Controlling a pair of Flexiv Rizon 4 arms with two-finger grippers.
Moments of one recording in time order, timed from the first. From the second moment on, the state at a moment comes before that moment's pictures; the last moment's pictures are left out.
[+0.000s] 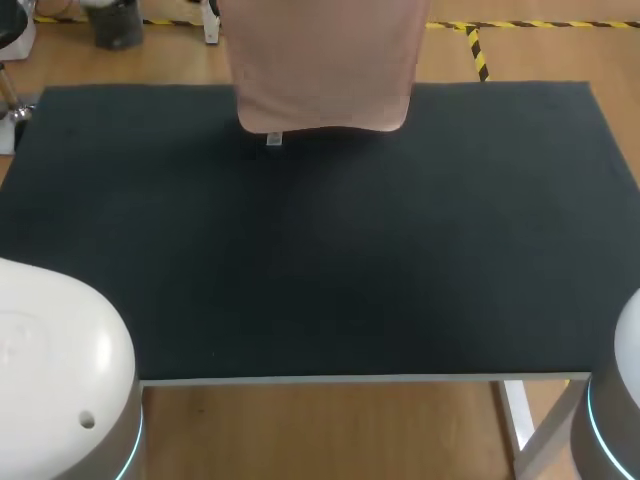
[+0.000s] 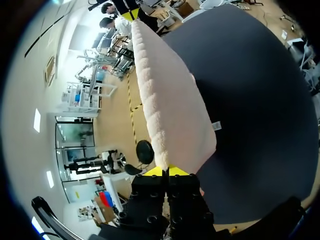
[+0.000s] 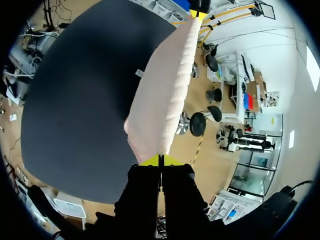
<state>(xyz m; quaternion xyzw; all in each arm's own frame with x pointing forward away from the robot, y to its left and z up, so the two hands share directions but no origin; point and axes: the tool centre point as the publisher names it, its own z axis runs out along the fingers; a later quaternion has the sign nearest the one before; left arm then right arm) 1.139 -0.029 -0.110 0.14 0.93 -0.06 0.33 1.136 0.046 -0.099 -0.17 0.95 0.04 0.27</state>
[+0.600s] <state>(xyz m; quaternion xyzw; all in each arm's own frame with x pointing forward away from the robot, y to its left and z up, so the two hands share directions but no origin) 1.049 -0.024 -0.159 0.14 0.95 -0.10 0.25 1.064 0.051 -0.143 -0.17 0.97 0.06 0.19</state>
